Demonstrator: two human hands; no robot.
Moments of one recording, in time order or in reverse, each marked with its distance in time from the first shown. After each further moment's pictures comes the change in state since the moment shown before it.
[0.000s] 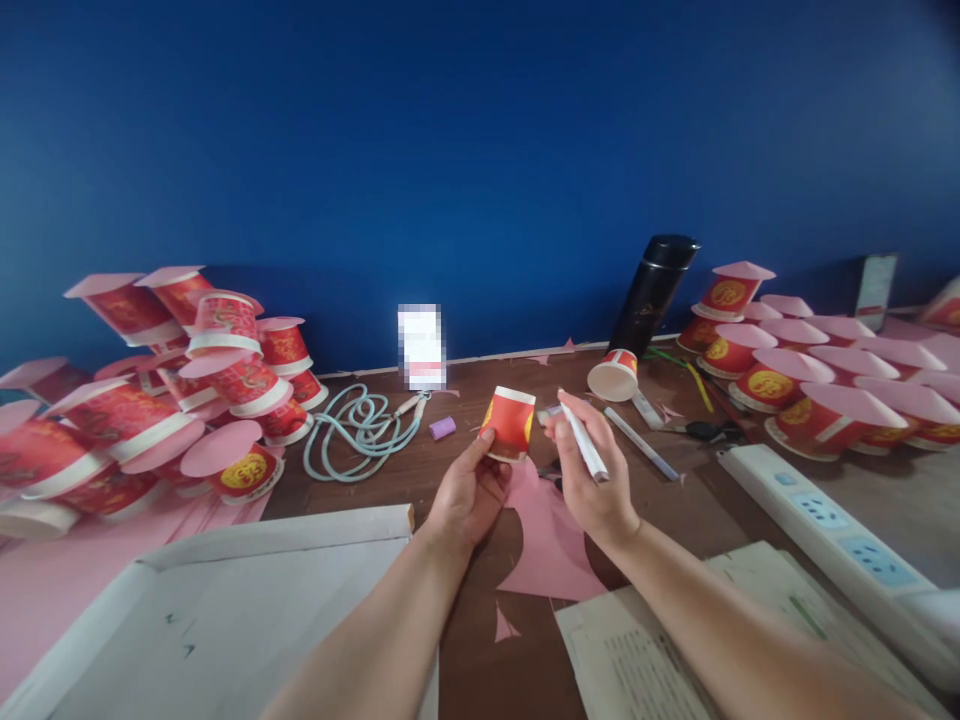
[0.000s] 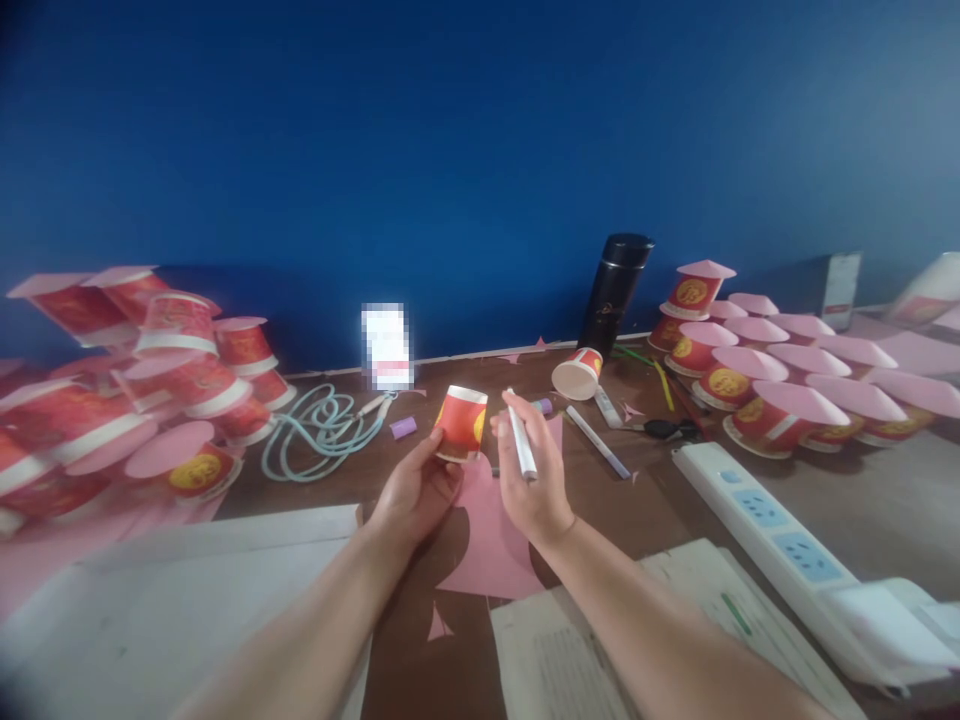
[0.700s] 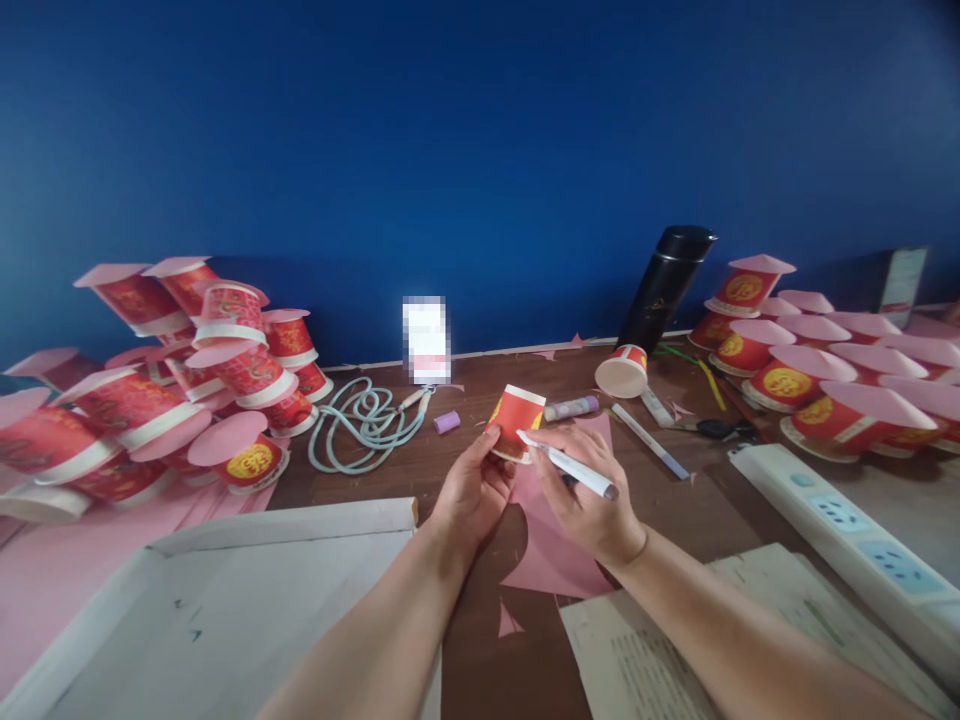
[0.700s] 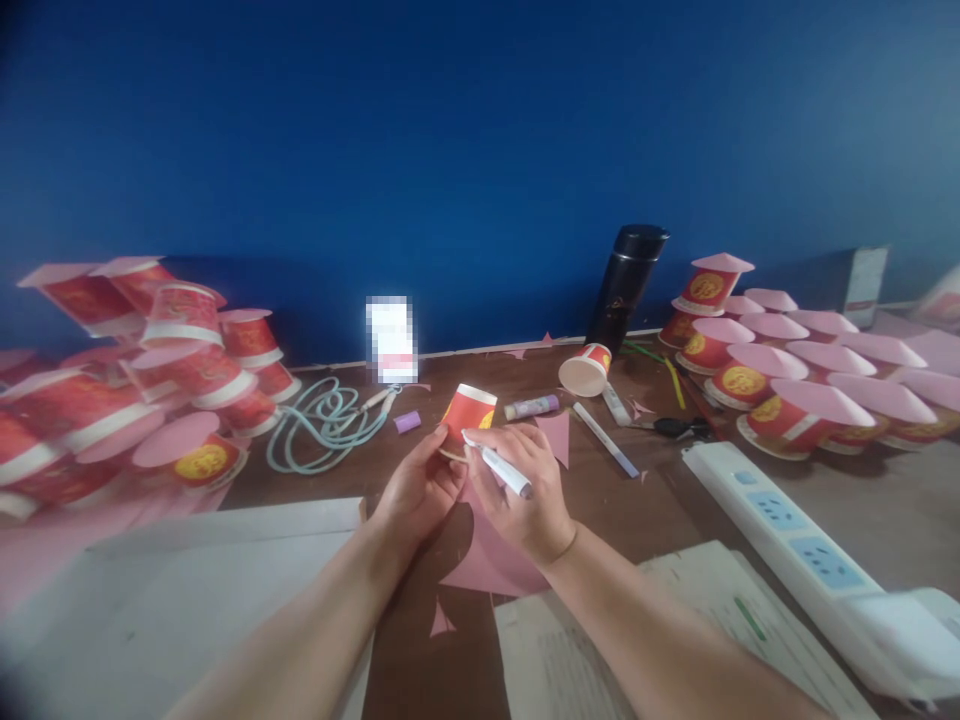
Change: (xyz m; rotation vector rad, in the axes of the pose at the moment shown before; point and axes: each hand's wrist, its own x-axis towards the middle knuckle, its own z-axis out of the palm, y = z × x) left_hand -0.002 -0.001 0.000 -0.049 0.021 0.002; right_hand -0.003 -0.020 -0.003 -0.236 -0.186 -0.333
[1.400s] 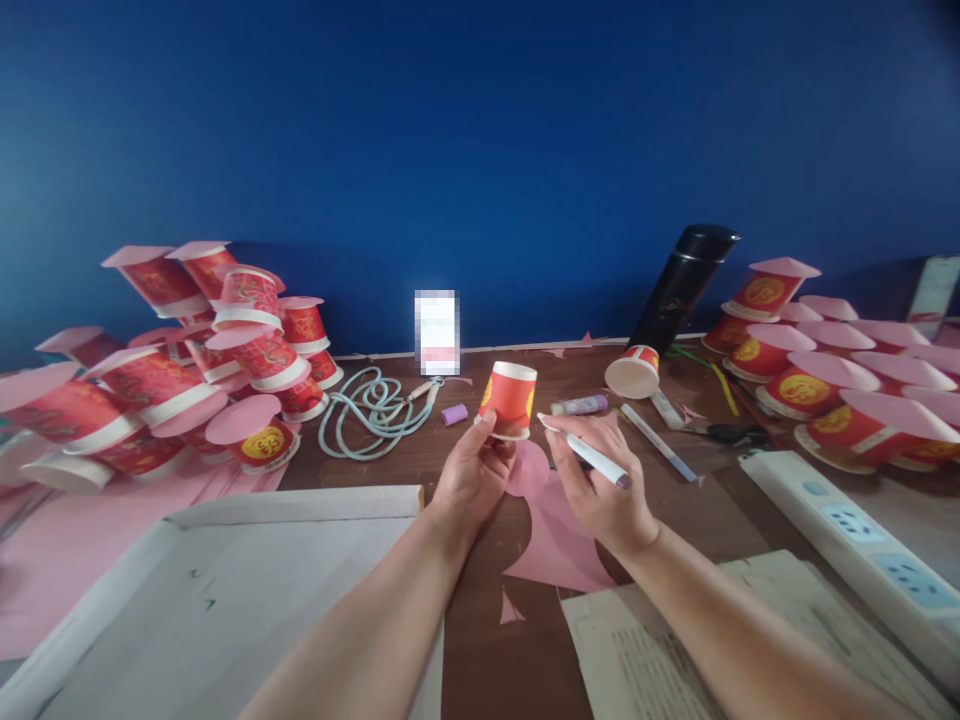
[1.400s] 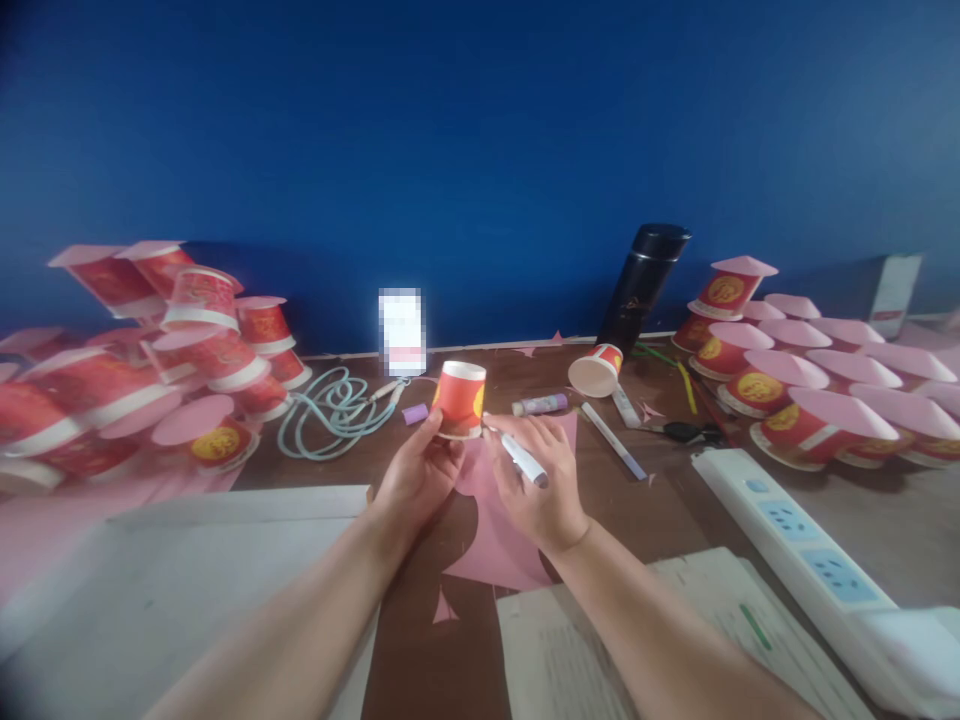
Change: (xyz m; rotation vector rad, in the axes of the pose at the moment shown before) left_hand 0.000 0.006 0.001 -0.051 -0.067 0.135; right_hand 0.001 0.010 -0.002 -0.062 0.015 0.006
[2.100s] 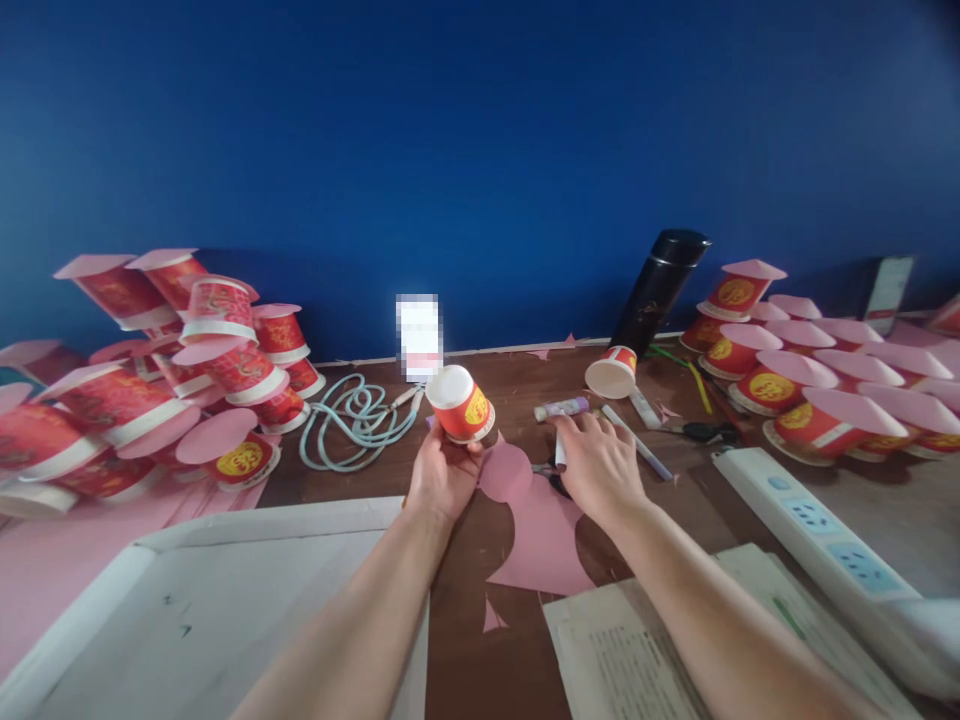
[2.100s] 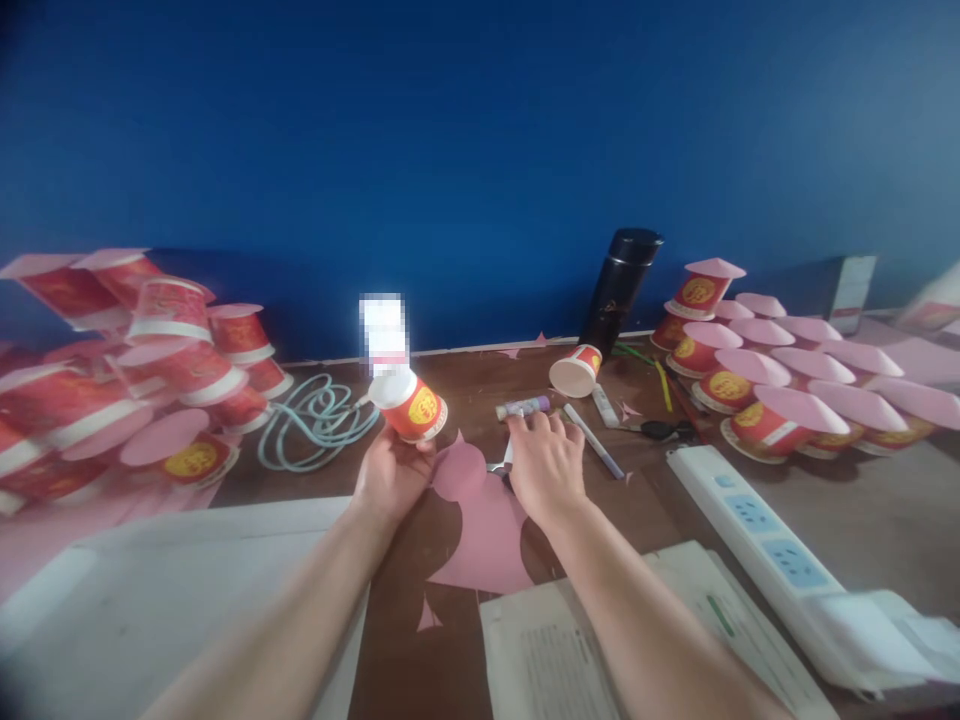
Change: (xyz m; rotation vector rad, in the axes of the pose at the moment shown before) left_hand 0.017 0.016 -0.003 -0.065 0.115 0.014; right_hand 0.007 0.030 -0.013 -0.685 -0.568 0.328
